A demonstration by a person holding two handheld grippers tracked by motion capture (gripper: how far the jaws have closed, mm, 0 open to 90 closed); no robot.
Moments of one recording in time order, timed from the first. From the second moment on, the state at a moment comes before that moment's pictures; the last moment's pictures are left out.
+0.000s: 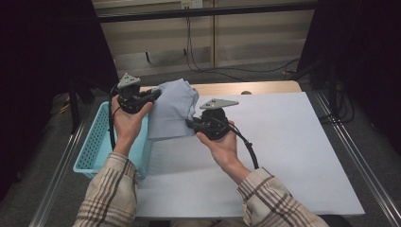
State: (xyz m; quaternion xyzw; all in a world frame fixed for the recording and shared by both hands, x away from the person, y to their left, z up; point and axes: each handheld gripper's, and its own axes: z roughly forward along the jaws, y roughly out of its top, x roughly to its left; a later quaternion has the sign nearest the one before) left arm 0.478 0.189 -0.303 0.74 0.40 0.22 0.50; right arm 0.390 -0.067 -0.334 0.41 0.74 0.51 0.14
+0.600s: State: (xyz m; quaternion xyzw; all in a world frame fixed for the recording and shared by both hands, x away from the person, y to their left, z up) left arm 0.476 0.218 -0.297 0.73 0.41 0.24 0.50; right arm 0.393 -0.036 -0.325 0.40 0.75 0.51 0.13
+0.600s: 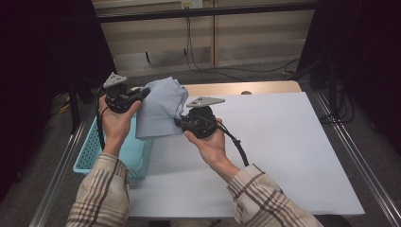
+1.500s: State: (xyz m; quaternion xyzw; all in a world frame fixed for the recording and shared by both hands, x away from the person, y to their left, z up) left arm 0.472 0.255 -0.285 0.71 0.43 0.26 0.49; right arm 0.400 0.004 -0.315 0.38 0.75 0.52 0.13
